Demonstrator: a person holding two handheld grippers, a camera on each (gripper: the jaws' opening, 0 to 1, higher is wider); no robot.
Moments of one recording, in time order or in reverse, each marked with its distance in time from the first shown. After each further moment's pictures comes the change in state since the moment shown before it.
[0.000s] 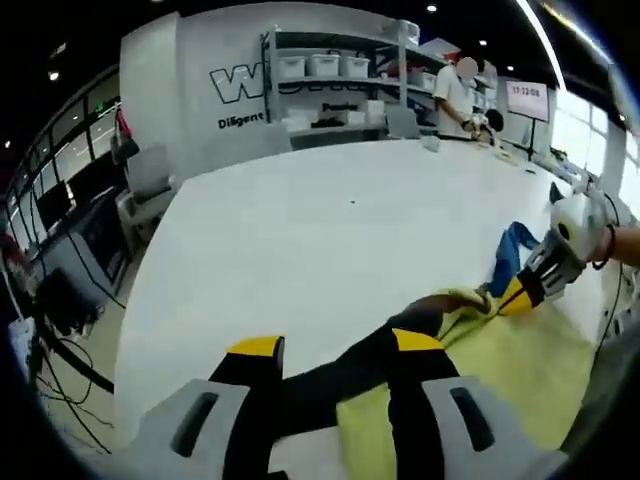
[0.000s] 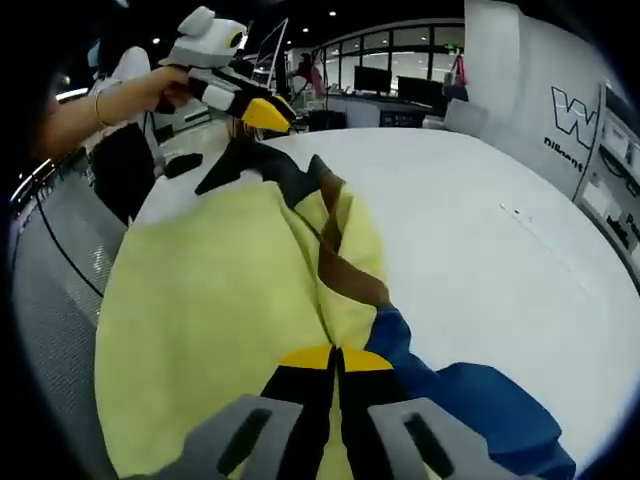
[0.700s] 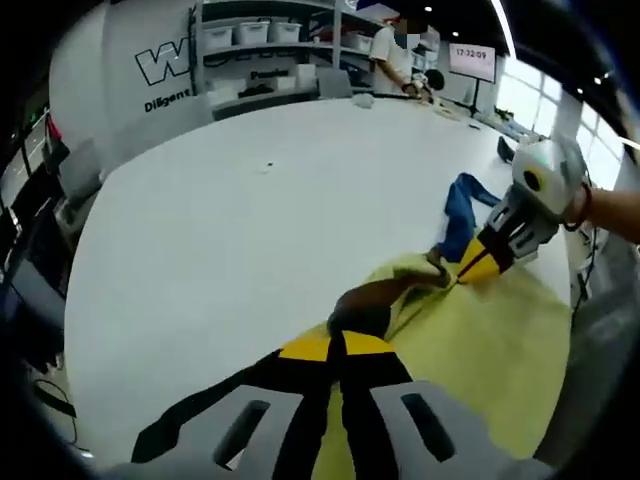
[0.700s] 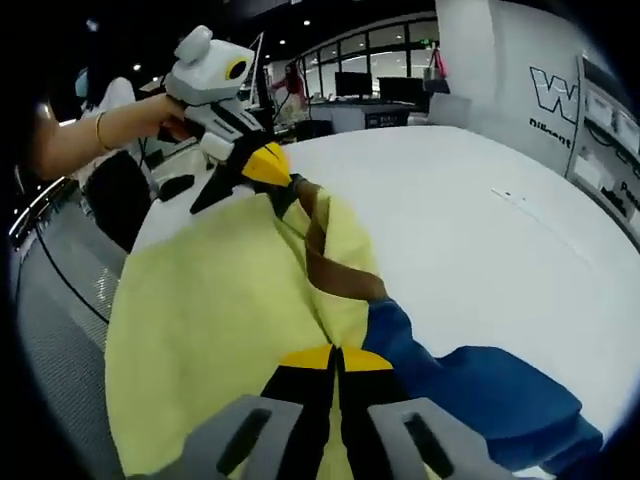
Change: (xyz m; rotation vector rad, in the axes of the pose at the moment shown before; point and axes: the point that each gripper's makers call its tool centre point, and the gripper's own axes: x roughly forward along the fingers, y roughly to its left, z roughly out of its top) left arm 0.027 -0.053 -0.028 0.082 0.170 -0.202; right arm -0.002 0.001 -0.002 0.108 -0.031 0.002
